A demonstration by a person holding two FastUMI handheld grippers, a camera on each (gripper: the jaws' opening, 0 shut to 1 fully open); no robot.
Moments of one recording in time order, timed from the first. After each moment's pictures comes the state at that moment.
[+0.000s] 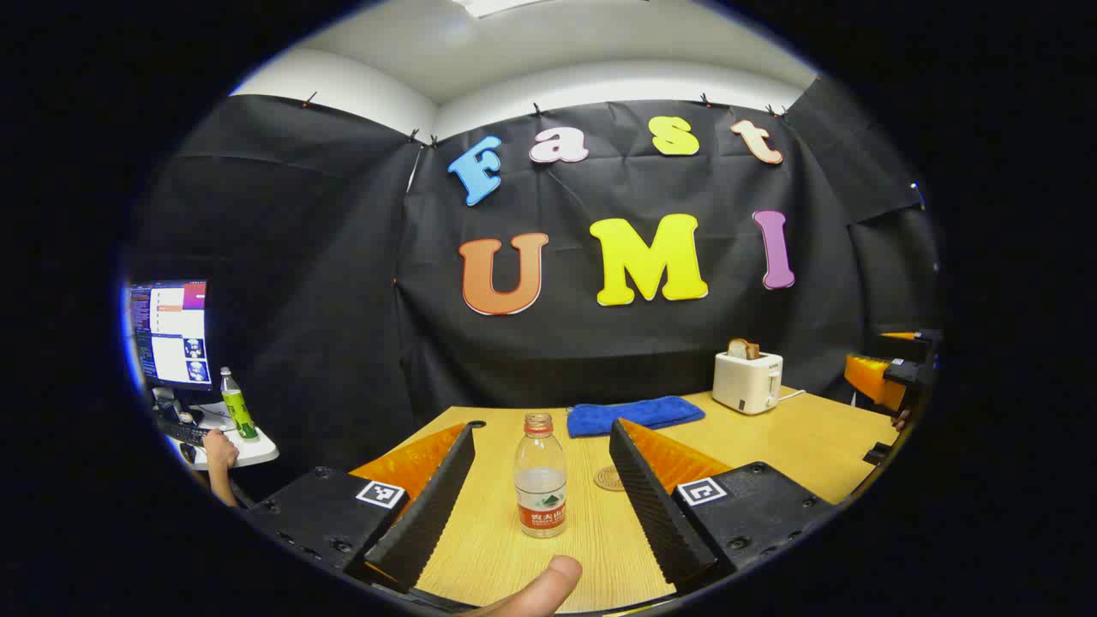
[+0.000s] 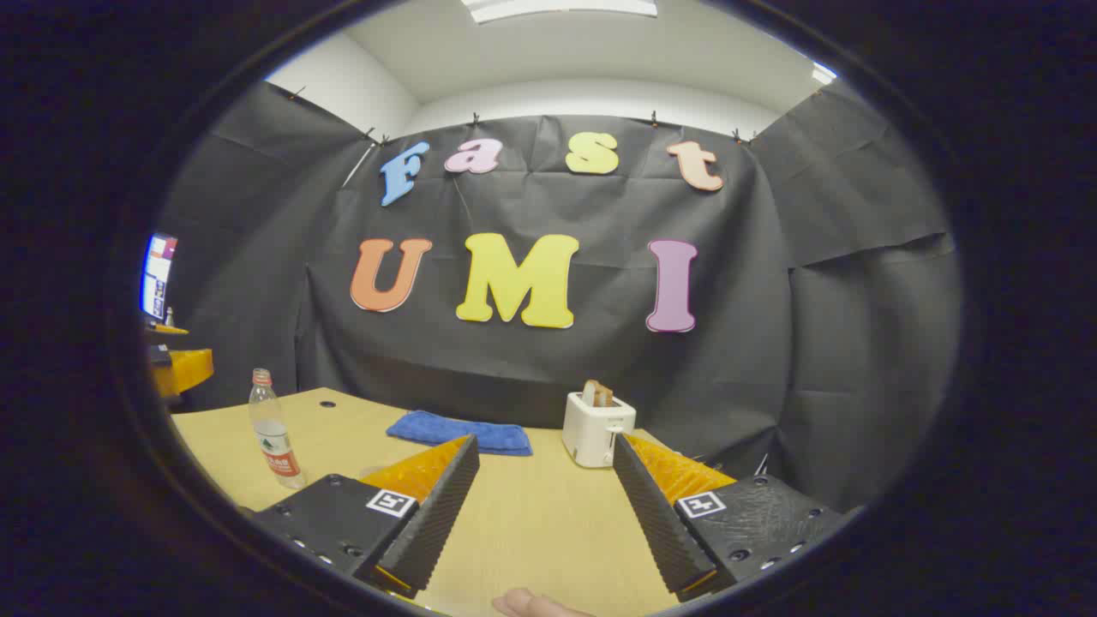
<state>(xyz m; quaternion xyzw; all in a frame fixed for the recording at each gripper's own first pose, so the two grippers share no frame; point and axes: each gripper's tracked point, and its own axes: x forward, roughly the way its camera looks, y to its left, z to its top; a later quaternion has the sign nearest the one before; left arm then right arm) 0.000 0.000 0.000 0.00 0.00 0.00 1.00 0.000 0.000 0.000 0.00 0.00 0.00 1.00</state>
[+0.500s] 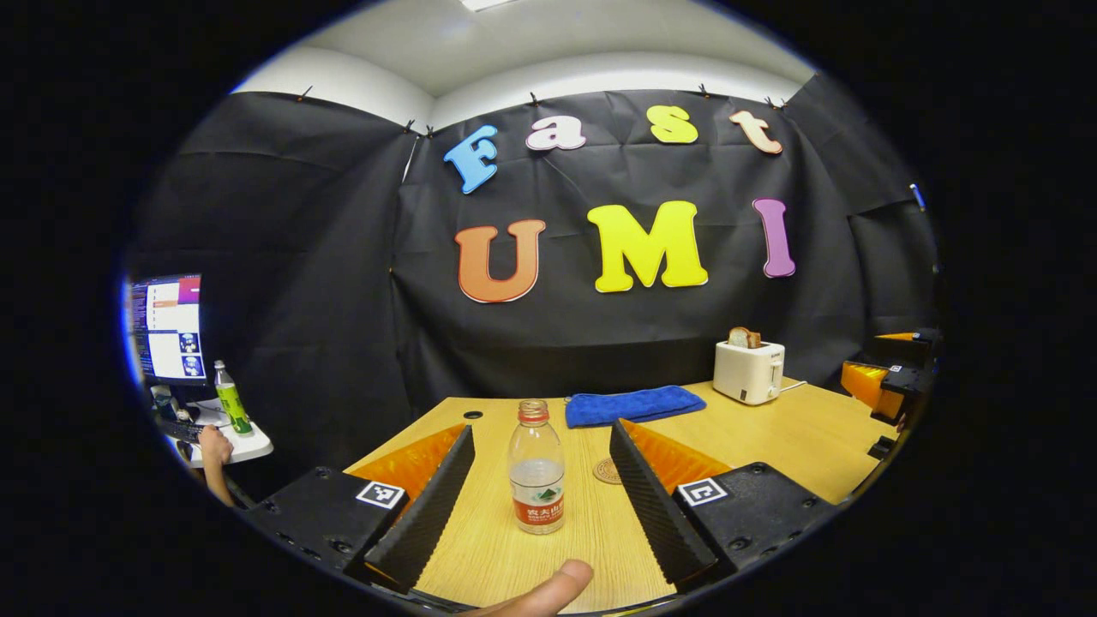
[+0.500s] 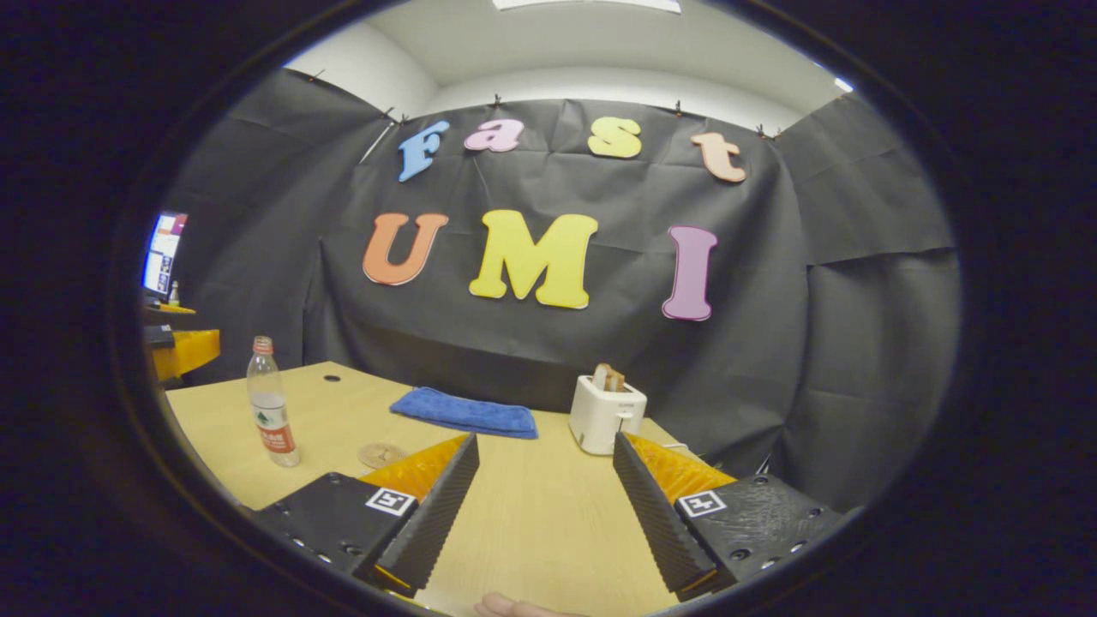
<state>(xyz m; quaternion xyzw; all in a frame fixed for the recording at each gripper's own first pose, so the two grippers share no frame) 0.010 0.002 -0.022 0.01 0.03 0.01 1.00 0.007 0.010 -0.011 -0.02 0.01 0.02 1.00</state>
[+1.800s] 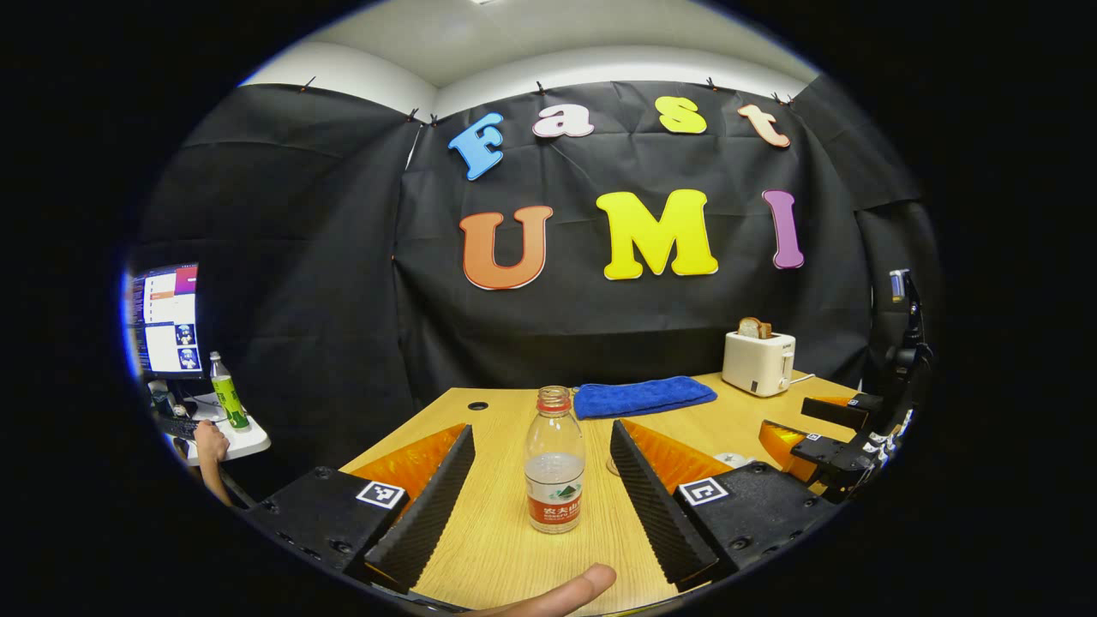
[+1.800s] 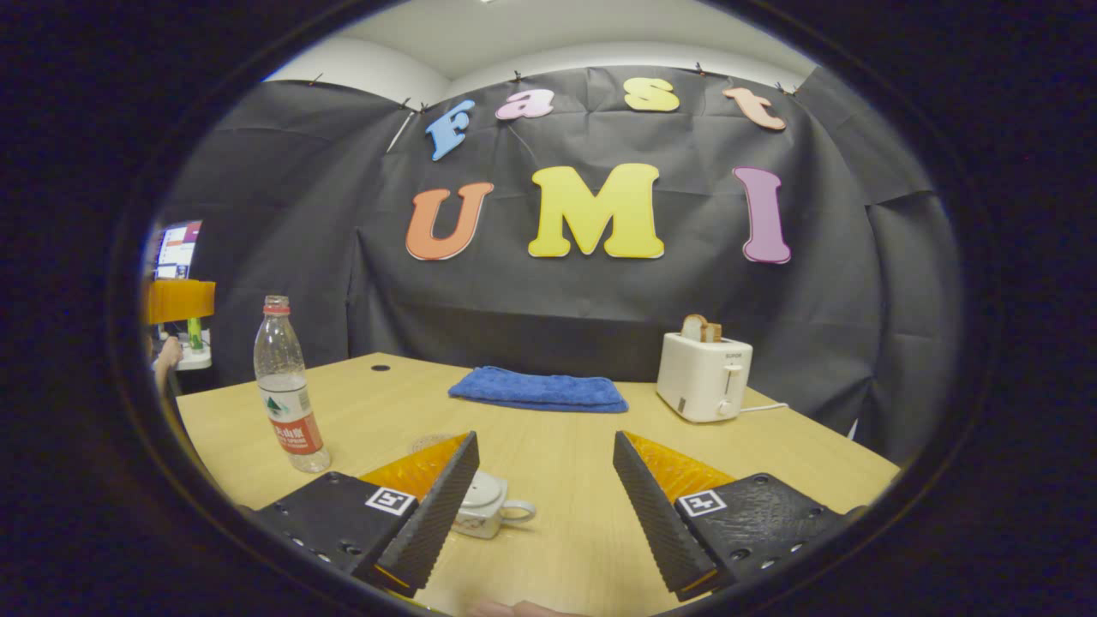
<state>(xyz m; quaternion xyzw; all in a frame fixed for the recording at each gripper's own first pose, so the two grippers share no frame) 0.028 0.024 -0.042 0.01 0.05 0.01 1.00 0.094 0.127 -0.100 0.03 0.04 0.11 0.99</state>
